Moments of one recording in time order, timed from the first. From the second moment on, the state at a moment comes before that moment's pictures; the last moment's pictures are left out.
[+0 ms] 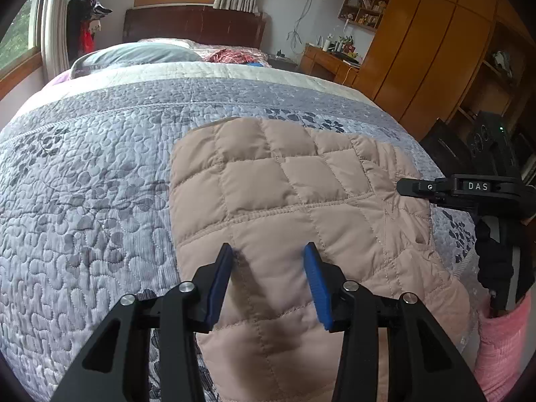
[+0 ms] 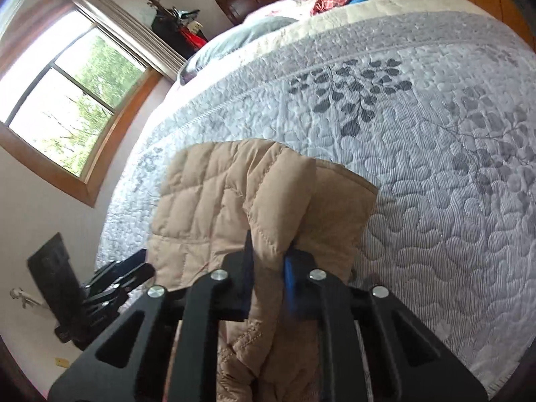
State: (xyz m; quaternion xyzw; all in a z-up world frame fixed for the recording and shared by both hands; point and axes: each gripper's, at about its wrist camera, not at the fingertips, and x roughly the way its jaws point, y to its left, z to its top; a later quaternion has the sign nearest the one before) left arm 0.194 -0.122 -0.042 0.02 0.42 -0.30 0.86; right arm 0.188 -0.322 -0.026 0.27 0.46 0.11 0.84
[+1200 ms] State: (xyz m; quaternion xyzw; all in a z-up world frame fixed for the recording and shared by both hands) left arm 0.105 -0.087 -0.034 0.00 0.45 -0.36 0.82; right arm 0.061 -0.238 -0.009 0.13 0.47 0.14 0.86
